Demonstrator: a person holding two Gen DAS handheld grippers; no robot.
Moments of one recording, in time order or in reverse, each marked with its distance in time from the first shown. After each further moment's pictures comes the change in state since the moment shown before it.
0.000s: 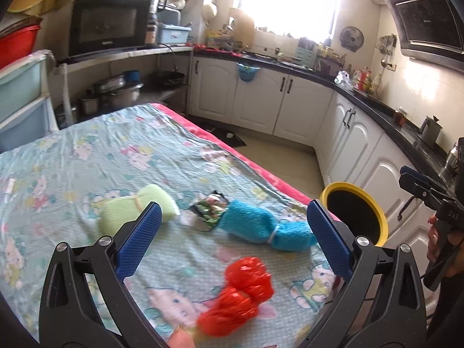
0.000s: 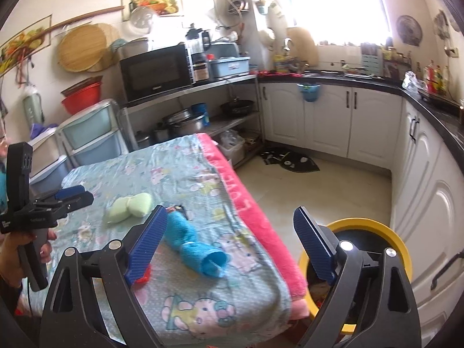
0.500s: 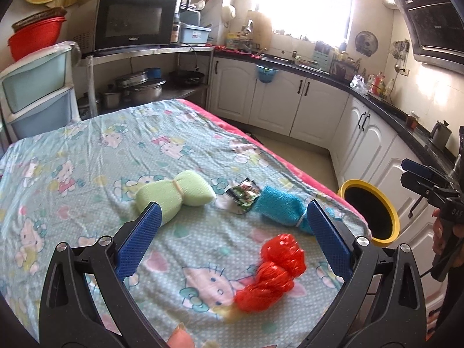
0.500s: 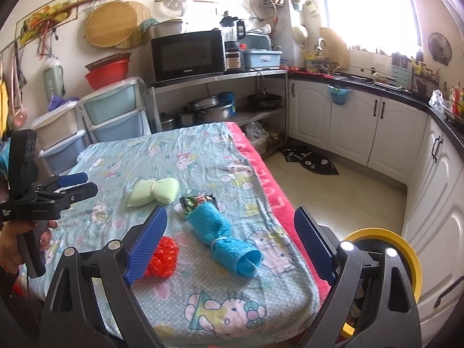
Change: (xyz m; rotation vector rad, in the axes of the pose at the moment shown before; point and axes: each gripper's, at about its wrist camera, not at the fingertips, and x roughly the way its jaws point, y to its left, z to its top) left arm -0.026 0.038 -0.026 -0.033 0.000 0.065; right arm 0.016 0.050 0.002 -0.115 0.051 0.077
